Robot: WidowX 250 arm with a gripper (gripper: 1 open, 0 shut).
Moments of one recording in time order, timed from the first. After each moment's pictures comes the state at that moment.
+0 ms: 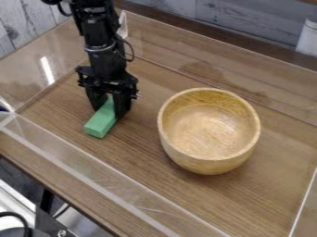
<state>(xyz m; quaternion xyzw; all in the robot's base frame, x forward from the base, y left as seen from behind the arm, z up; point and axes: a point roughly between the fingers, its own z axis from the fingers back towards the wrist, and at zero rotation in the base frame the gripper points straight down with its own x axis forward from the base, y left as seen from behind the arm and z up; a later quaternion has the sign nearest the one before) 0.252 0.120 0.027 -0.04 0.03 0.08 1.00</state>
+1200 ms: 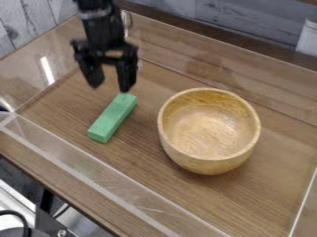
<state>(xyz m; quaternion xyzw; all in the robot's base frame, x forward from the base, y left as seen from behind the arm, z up) 0.260 0.107 0.090 -0.06 0.00 0.09 0.99</state>
